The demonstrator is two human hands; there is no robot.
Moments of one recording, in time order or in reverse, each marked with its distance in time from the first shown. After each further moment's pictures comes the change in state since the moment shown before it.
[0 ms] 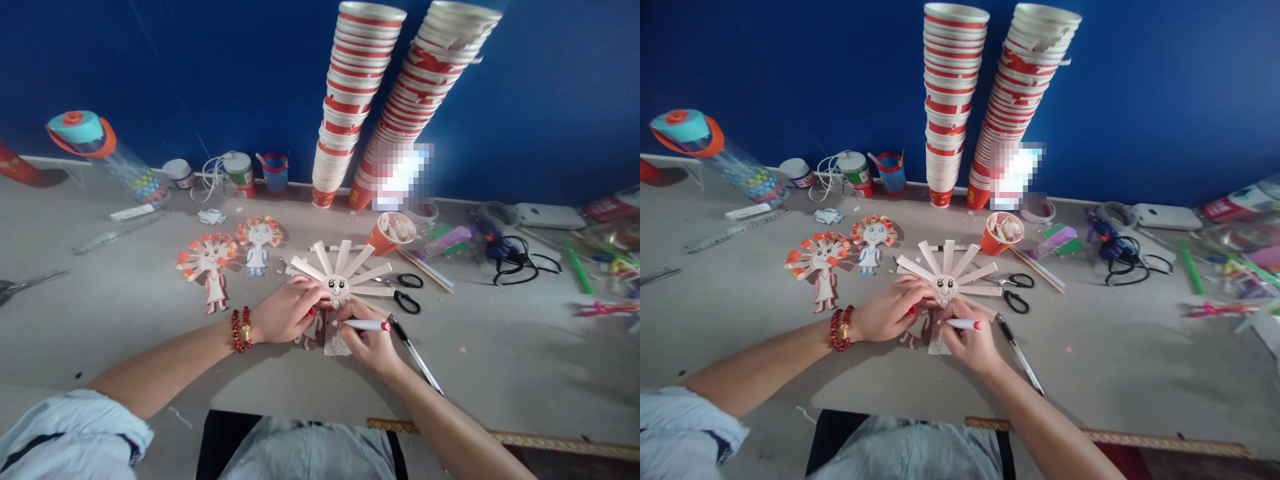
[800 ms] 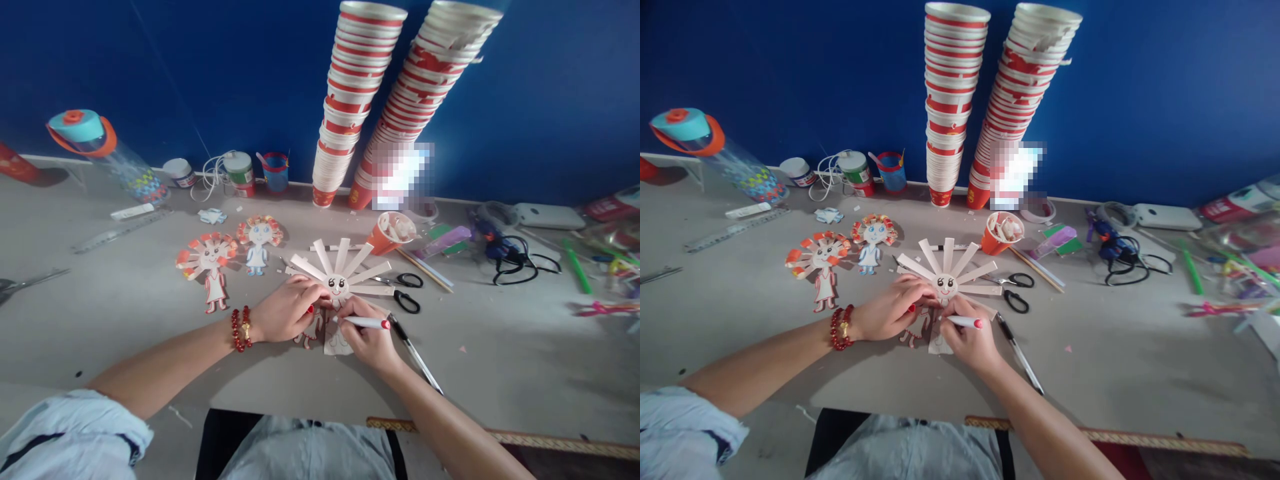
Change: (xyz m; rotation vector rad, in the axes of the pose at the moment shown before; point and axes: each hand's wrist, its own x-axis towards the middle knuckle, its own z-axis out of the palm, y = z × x) left_hand -0.001 0.000 0.000 -0.001 -0.010 -0.034; right_hand 0.001 0.003 0.002 -0.056 0.055 -0.020
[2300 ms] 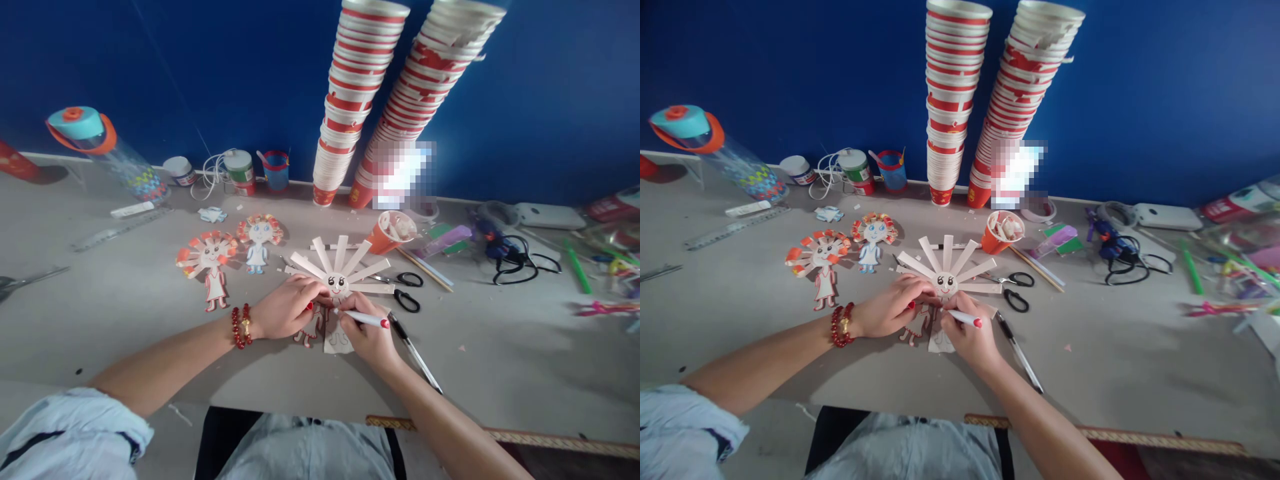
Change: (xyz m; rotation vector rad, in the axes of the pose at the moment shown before) left_hand -0.001 -0.002 0.002 -0.037 0.018 -0.011; right_hand -0.001 0.004 0.001 -0.088 0.024 0.045
